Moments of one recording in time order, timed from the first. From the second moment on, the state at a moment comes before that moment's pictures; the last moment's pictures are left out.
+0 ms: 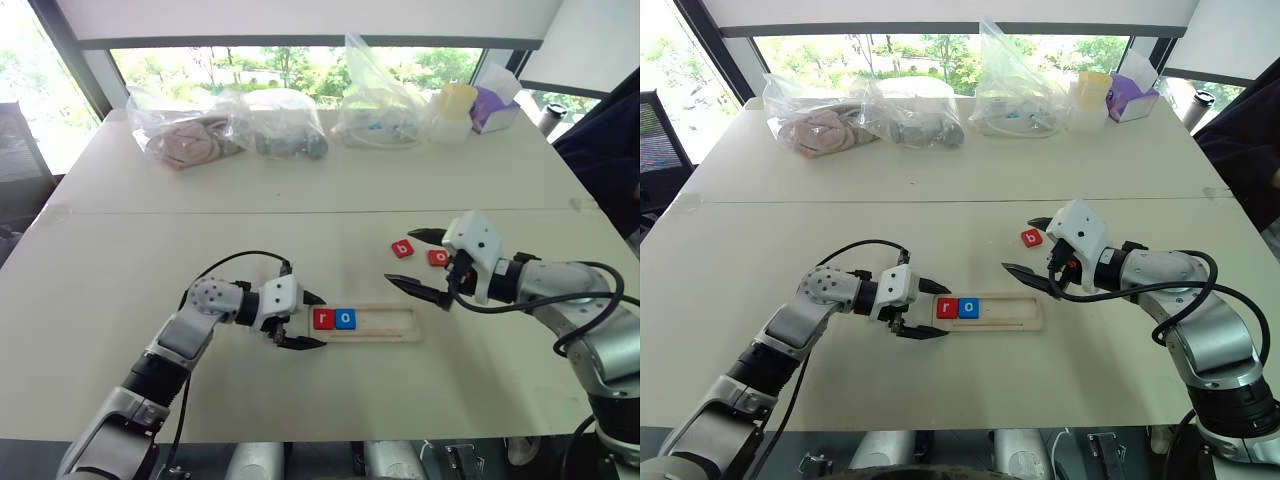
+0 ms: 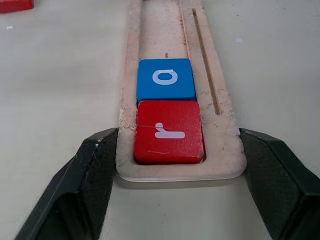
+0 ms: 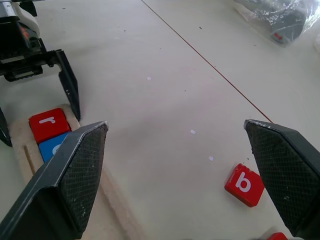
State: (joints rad) left arm -0.40 0.49 -0.34 0.12 -0.10 0.05 -1.21; right arm -0.25 -0.78 -0.06 -0.48 0.41 0.63 0.79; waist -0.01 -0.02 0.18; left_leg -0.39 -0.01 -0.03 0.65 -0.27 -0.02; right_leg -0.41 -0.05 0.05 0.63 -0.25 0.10
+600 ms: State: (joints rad) left arm -0.16 0.74 -0.17 -0.03 -0.19 0.05 -1.16; right arm -0.28 -0.71 0.02 -0.40 0.33 0.66 0.69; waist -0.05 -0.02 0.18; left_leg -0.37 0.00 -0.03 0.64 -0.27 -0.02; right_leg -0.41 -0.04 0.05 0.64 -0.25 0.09
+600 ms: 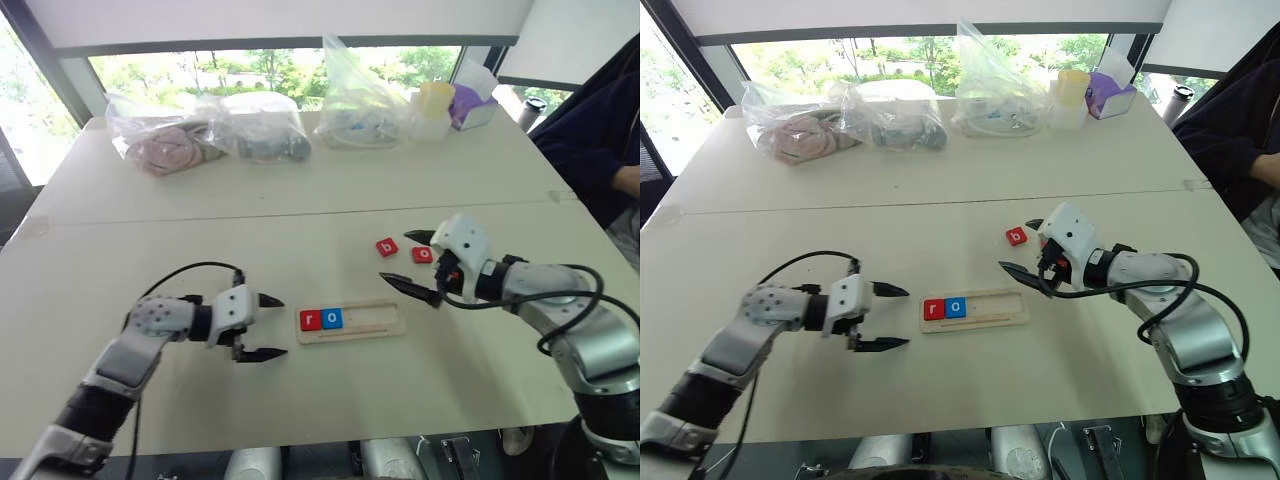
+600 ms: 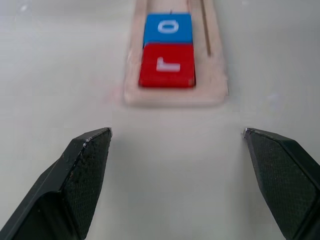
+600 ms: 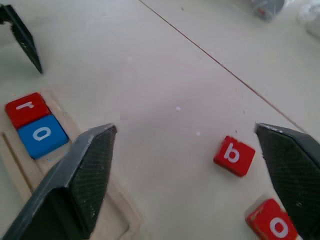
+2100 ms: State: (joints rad) left arm -0.05 0.64 0.10 -0.49 -0.62 0.52 -0.82; right arm -0.46 -0.45 -0.07 -0.38 0.22 1.26 0.34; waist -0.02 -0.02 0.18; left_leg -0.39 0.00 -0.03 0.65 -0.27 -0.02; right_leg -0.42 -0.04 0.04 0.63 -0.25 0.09
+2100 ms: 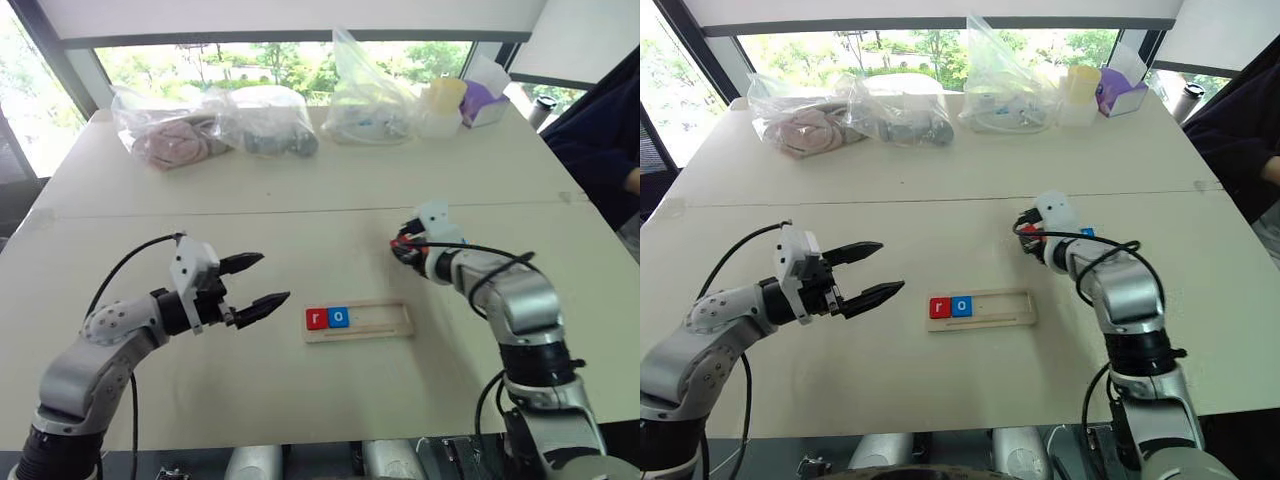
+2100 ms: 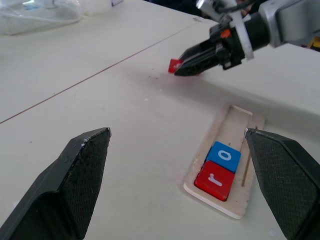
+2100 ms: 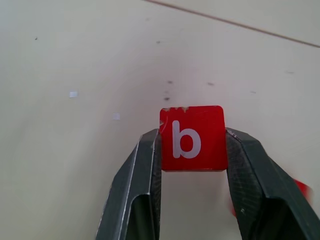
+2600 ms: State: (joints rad) left arm -0.14 0.62 0.05 -0.45 -0.62 0.51 -0.90; right arm -0.10 -0.25 -0.38 -0.82 0.34 1.60 0.10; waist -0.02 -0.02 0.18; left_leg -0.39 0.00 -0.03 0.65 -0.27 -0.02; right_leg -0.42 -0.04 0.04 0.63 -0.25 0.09
